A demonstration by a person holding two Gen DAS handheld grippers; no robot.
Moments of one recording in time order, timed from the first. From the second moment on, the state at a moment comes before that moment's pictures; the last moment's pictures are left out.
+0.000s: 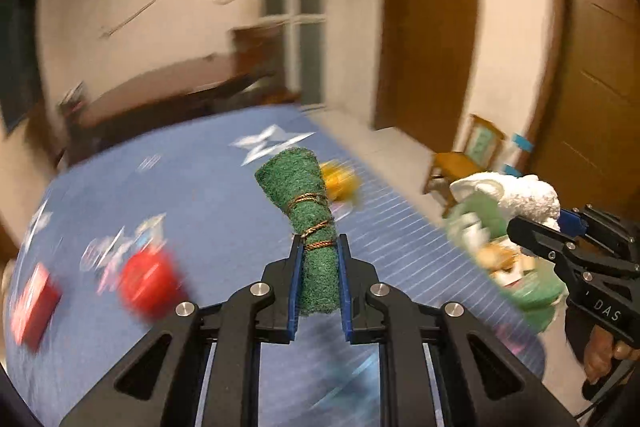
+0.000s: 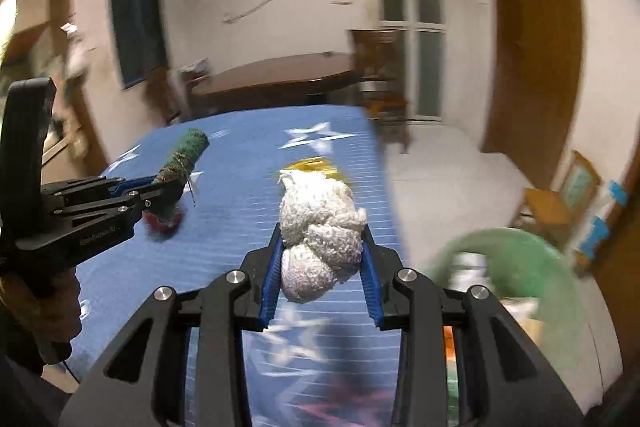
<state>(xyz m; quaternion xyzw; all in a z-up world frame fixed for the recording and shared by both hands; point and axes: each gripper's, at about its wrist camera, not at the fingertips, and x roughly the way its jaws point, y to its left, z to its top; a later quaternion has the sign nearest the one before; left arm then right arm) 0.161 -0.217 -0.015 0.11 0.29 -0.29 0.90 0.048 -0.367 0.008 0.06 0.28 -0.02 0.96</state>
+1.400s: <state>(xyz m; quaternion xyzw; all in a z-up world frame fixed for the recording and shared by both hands) 0.151 -0.519 -0.088 0.26 0.31 -0.46 0.79 0.020 -0.548 -0.031 0.18 0.37 -0.19 0.89</state>
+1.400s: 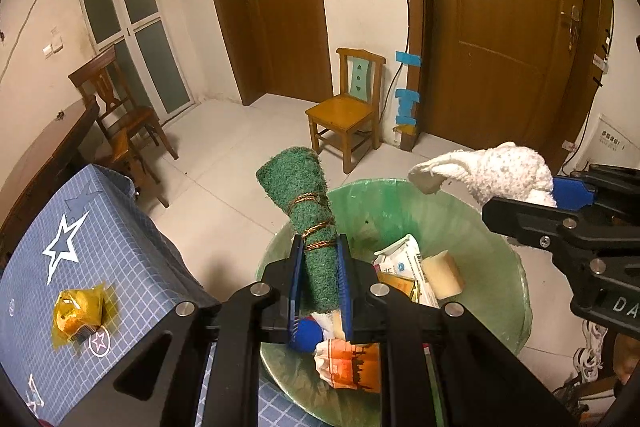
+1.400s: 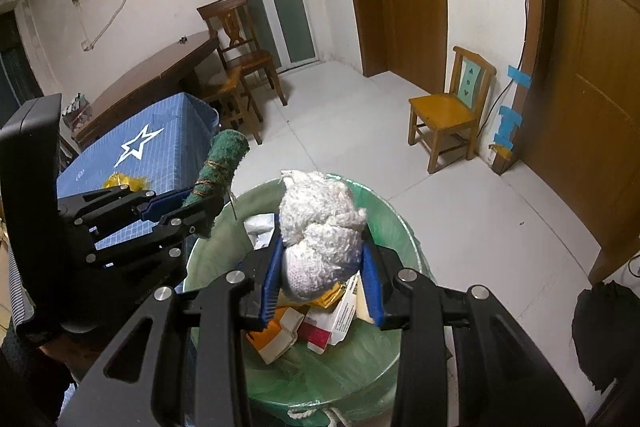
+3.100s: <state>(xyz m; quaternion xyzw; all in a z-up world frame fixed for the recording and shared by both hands) 0.031 -0.326 -0.054 0.21 0.23 -0.44 0.84 -0.106 -0.415 -0.012 0.11 0.24 -0.34 0.90</state>
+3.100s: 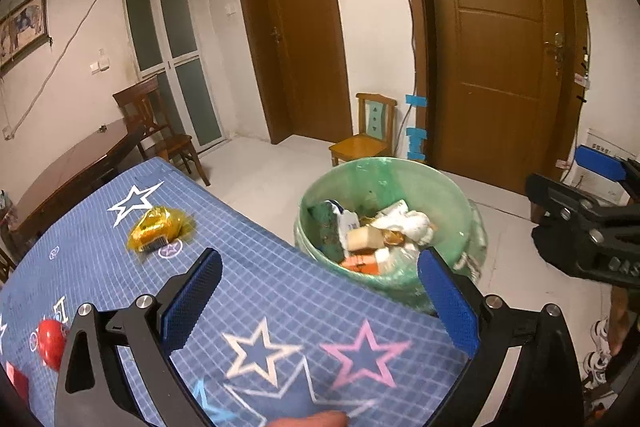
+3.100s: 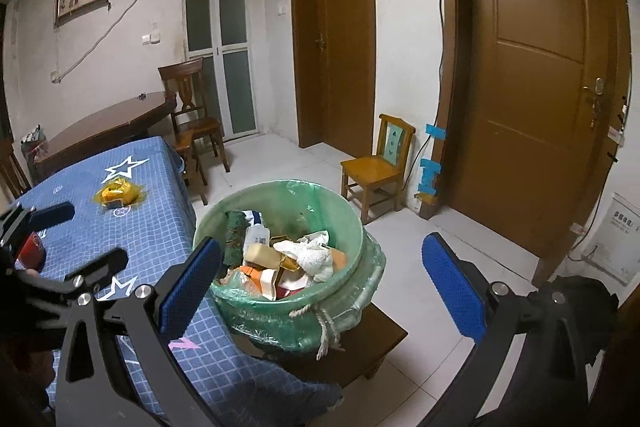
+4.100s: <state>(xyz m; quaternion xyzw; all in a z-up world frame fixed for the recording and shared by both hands) 0.000 -0.327 -0.057 0.22 0.22 -0.46 0.83 -0.131 -0.425 -0.015 0.13 0.22 -0.36 0.90</state>
